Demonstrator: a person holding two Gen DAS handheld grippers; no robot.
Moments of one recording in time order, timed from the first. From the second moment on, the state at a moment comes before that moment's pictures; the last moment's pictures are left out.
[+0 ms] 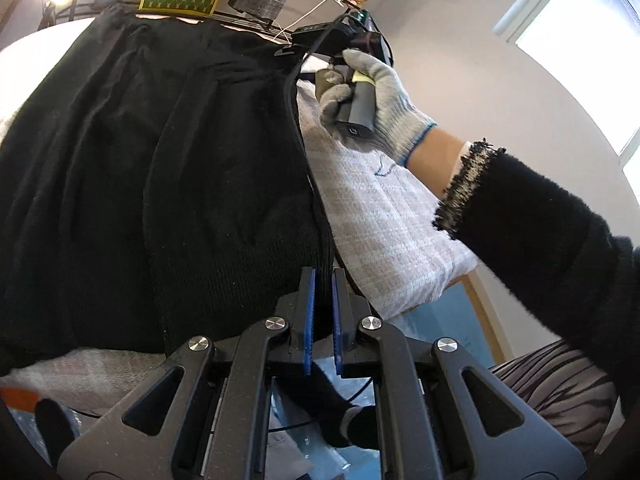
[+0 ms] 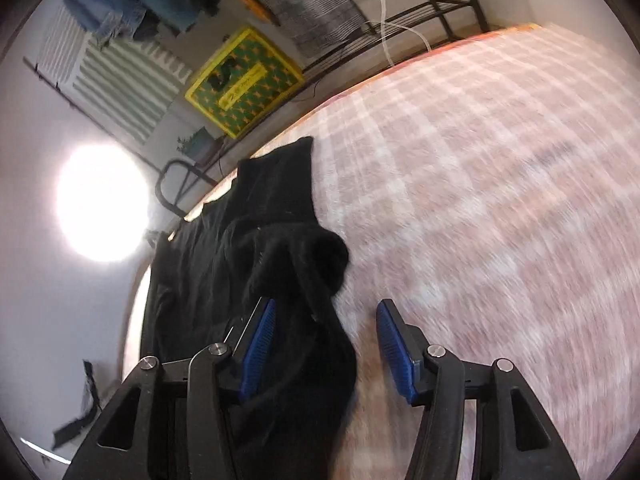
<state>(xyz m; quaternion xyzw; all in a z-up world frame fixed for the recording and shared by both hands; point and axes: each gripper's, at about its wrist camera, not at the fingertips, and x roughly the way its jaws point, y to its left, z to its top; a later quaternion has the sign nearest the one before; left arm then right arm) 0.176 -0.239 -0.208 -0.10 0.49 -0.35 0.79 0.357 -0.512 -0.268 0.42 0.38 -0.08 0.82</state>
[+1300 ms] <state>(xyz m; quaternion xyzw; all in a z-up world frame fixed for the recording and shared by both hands) 0.175 -0.139 -0.218 -0.23 0.49 -0.33 0.77 0.482 -0.281 -0.178 0.08 0.47 0.05 0.88</state>
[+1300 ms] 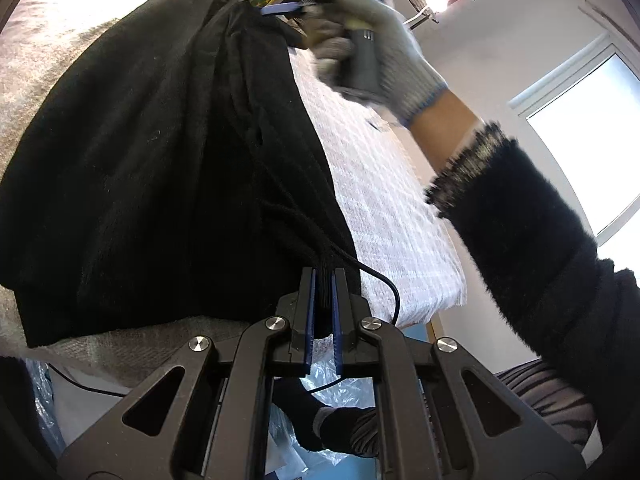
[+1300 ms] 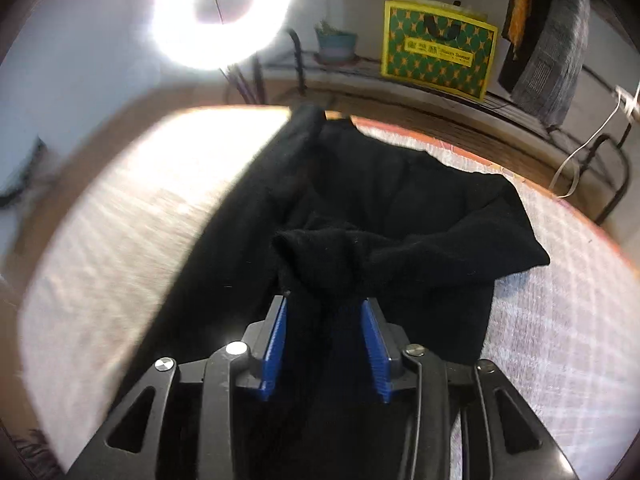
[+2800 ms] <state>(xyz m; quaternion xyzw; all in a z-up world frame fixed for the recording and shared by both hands) 0.181 -0.150 -0.210 -0.24 0.49 -0.35 0.76 0.499 -0.402 -0.154 0.32 0.39 0.06 0.86</state>
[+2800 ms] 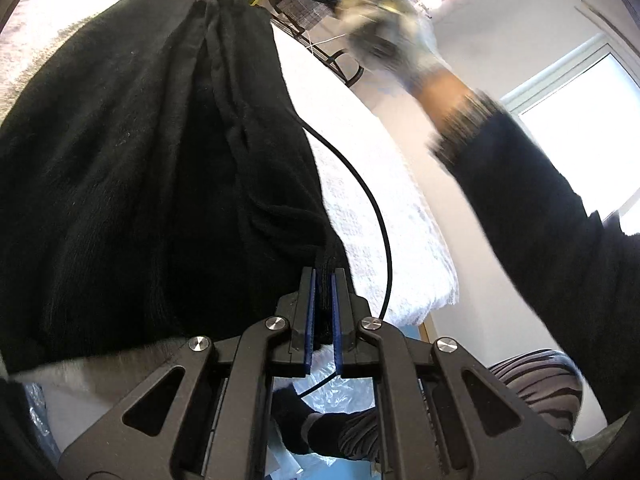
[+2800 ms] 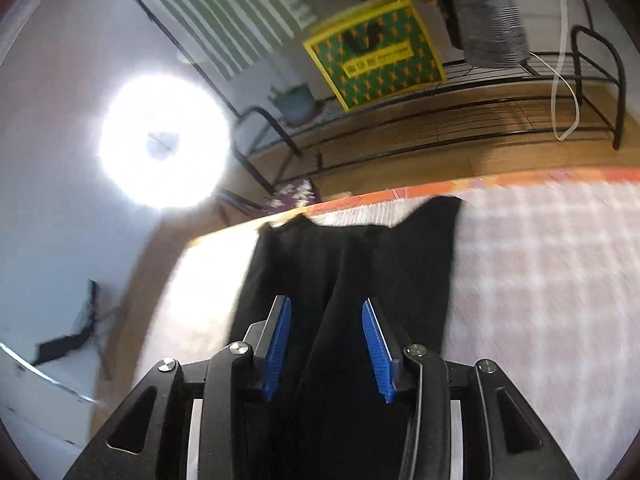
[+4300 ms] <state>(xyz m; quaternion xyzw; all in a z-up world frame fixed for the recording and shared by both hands) 0.117 -0.097 -0.155 -0.14 0.45 -0.29 0.83 0.169 -0.233 -0.217 0.21 0.53 0.10 0.82</state>
